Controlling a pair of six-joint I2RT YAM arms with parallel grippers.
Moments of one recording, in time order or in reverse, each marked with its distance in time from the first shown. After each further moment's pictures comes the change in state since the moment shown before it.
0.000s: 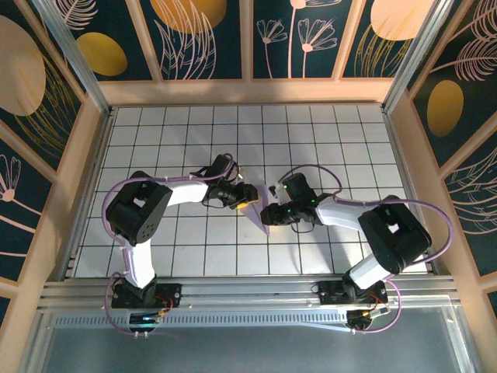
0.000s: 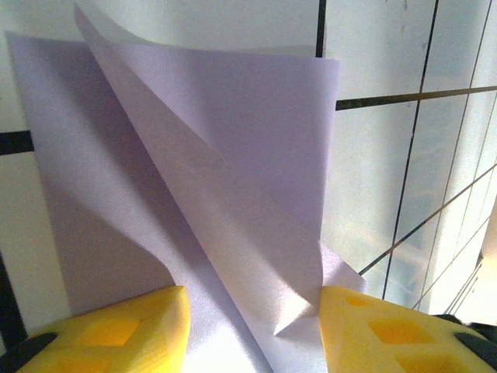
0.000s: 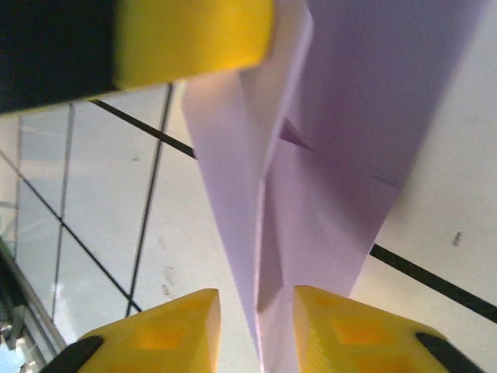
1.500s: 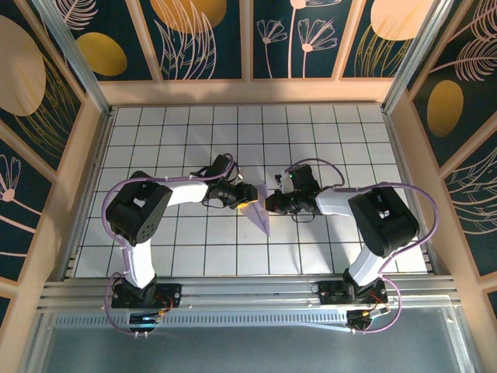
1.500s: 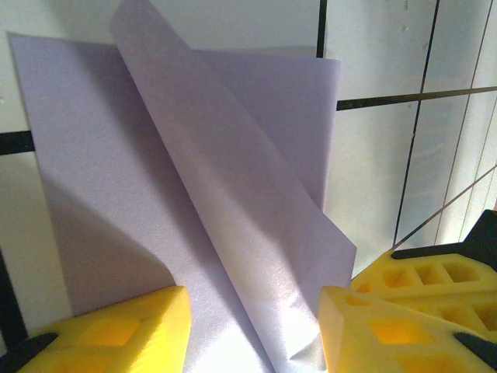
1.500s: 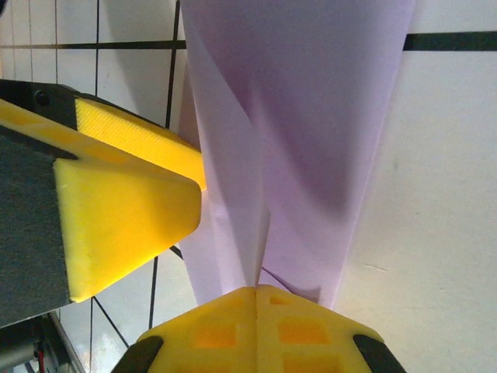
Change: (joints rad) left arm -0.001 0.000 0.000 0.000 -0.003 0.000; right arm -0.111 0.148 0.055 0.130 -0.083 0.068
